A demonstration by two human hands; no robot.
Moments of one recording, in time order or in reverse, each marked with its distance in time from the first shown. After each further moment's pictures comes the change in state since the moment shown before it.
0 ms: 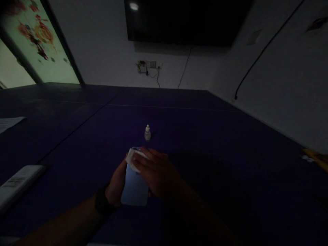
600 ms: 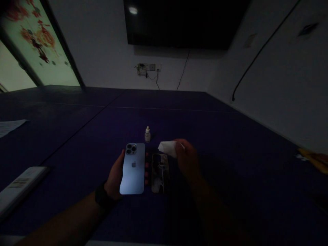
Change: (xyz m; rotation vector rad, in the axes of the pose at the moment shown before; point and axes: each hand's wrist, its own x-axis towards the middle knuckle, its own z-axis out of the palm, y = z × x) left_hand -0.001 0.022 0.009 -0.001 -0.024 0.072; right_hand -0.023 0.056 -0.005 0.276 0.279 0.999
